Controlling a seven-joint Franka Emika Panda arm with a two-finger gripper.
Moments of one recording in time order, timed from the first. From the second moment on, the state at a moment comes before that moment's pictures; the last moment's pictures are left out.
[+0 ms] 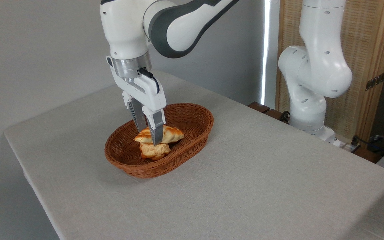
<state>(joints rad) -0.26 -0.07 -0.04 -2.05 -0.05 1.99 0.51</state>
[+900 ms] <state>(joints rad) -0.26 -0.08 -0.03 -2.05 -0.05 1.99 0.51</state>
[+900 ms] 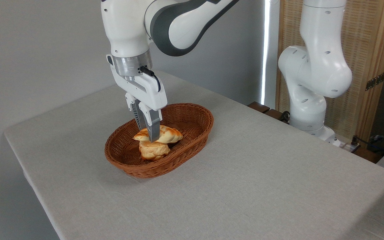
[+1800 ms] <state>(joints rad) -0.25 -0.10 0.19 -1.92 -0.05 1.93 0.58</state>
